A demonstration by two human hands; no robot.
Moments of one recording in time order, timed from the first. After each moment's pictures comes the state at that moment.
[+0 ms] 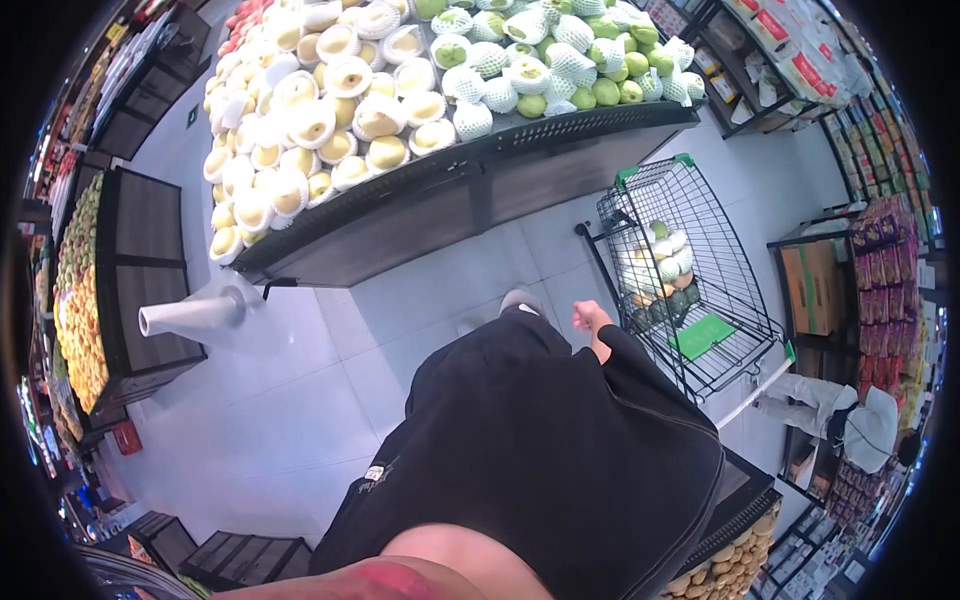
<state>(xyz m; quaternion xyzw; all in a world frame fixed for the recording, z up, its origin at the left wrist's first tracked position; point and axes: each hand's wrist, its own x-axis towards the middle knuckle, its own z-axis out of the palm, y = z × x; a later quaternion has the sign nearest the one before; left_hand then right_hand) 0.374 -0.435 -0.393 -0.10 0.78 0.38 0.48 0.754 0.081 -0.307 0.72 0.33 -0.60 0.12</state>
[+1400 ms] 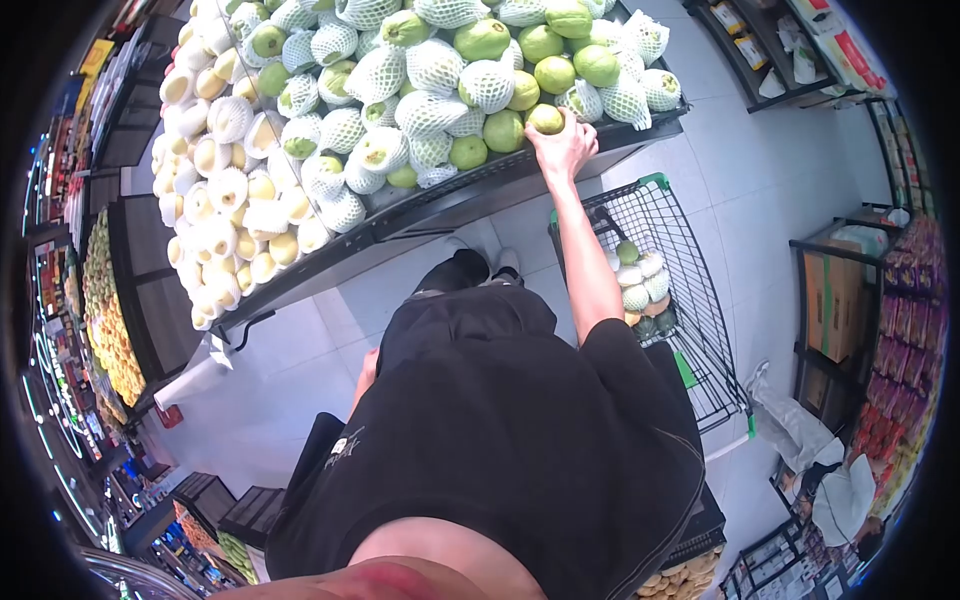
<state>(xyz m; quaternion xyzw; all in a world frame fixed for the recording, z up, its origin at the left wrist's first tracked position) 0.384 -0.066 -0.326 -0.05 0.79 0.34 0.51 0.690 0.581 -0.133 0.66 0.65 -0.15 -0.35</state>
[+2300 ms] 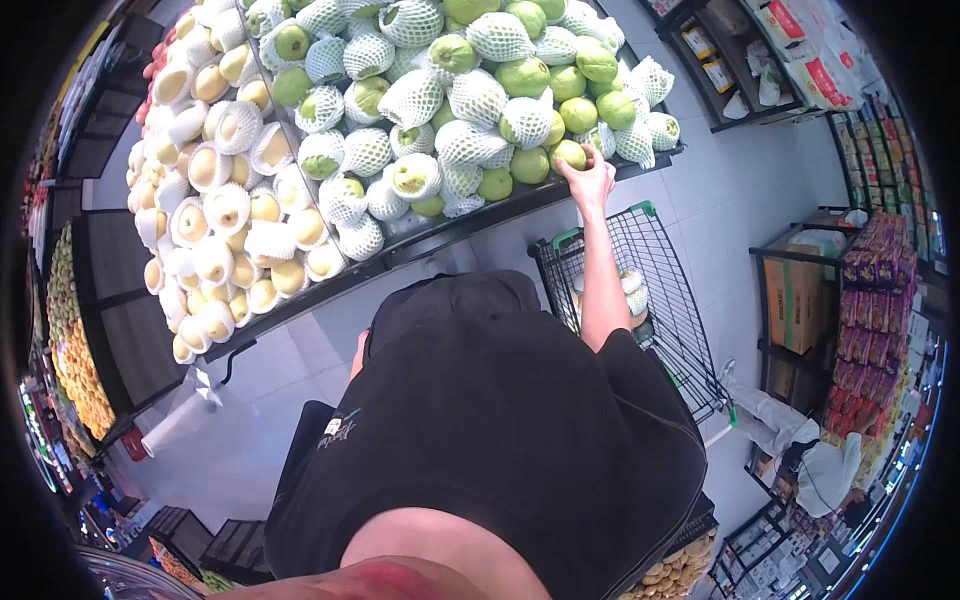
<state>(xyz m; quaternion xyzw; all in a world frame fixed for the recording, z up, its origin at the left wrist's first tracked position) 0.311 0.064 -0.352 0.02 0.80 0.29 0.53 0.701 0.589 -0.118 0.68 0.62 -0.24 -0.29</state>
